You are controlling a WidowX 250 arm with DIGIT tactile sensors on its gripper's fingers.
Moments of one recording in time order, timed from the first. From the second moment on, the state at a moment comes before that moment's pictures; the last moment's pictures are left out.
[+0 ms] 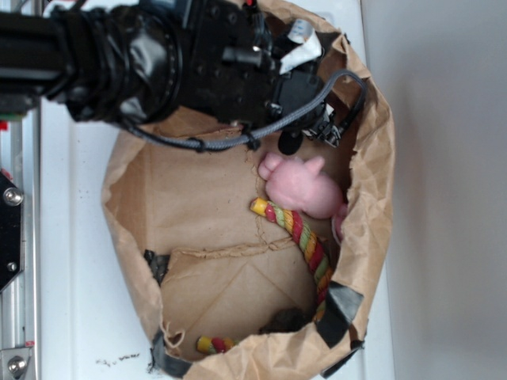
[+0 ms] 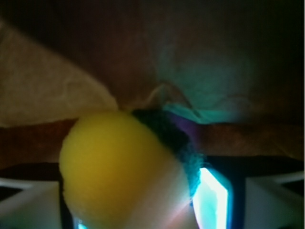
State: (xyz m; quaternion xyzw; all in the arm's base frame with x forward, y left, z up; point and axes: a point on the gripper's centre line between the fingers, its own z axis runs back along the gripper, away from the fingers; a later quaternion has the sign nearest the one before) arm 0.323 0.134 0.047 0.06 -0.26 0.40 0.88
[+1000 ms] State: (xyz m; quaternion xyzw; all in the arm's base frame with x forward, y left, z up) arm 0.306 0.130 0.076 0.00 -0.15 0.25 0.96
